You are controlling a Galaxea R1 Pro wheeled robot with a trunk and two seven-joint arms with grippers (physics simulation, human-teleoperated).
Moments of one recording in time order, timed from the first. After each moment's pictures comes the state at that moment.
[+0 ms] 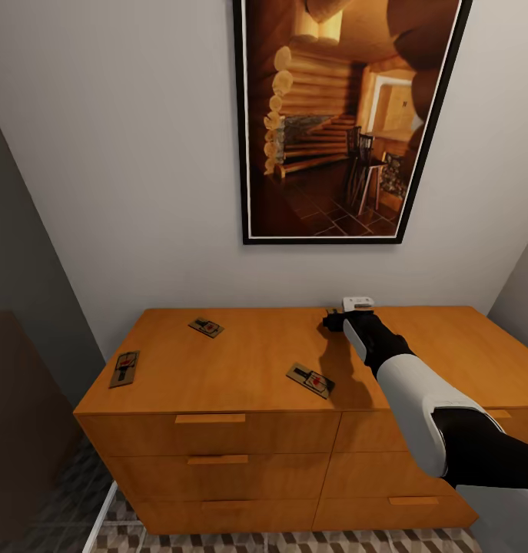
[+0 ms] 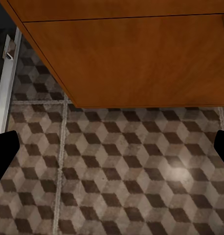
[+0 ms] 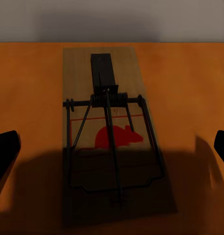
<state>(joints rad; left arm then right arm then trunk) -0.29 0.05 0.00 -0.10 0.00 -0.48 0.02 -1.16 0.05 -0.03 -0.42 0.05 0.46 -0.13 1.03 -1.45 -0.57</state>
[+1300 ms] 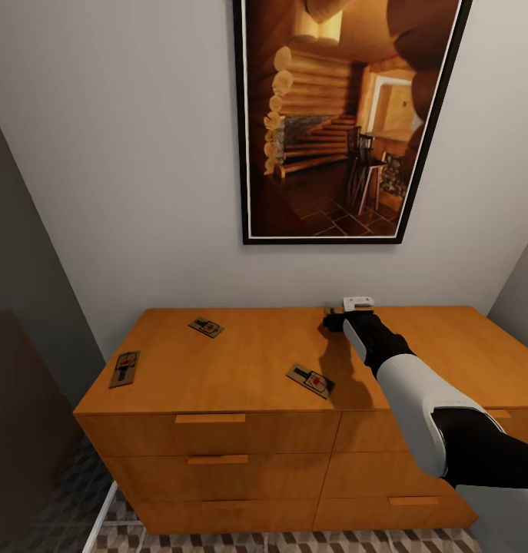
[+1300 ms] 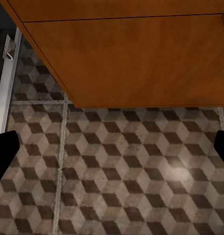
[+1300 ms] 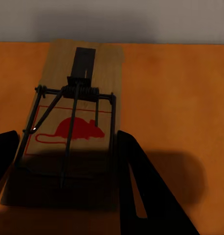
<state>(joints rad) -0.29 0.05 0.00 -0.10 0.00 -0.48 0.02 -1.16 0.05 -0.03 -0.42 0.06 0.47 -0.13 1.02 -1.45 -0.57</state>
